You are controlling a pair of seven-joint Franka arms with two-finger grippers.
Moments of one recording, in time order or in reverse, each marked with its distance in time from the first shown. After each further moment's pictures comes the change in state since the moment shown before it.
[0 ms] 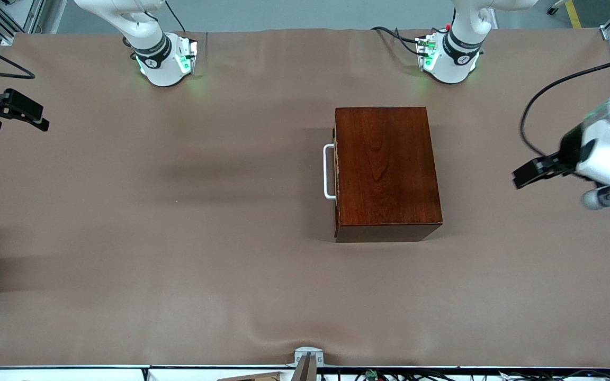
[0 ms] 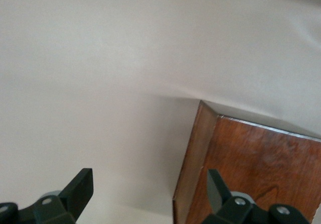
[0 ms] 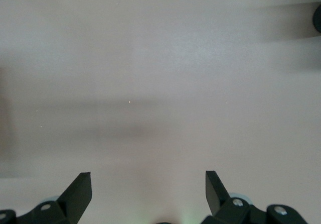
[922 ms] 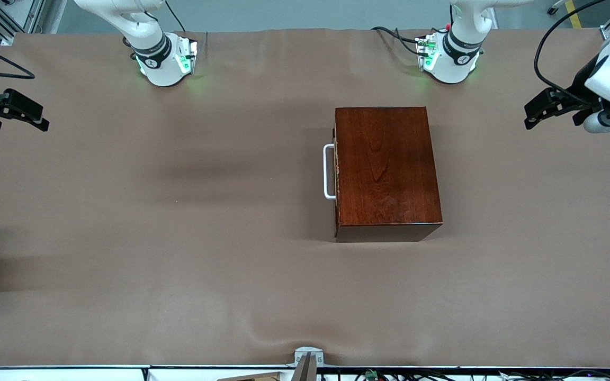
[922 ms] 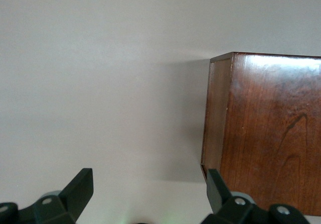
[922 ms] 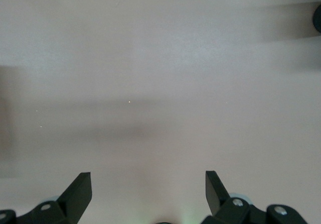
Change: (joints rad) left arm 0.137 -0.330 -0.123 -0.355 0.000 0.033 0.190; right arm 0.000 0.000 0.000 0.000 0.000 0.000 0.000
